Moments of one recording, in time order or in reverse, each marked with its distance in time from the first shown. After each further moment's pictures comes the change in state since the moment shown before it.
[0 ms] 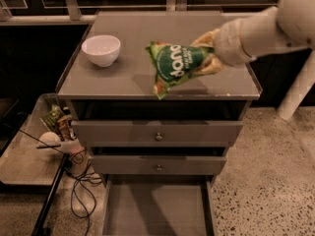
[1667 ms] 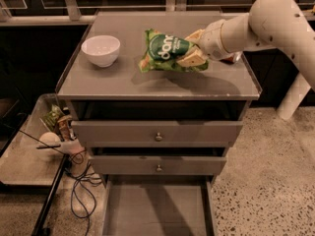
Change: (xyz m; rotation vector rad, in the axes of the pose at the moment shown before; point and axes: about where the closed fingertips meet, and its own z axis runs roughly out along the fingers) arm 0.028 -0.042 0.082 0.009 -0.105 0.425
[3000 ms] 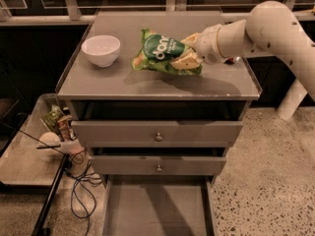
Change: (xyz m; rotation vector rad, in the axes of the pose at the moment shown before) arm -0.009 0.012 0.011 -0.006 -0.072 0.113
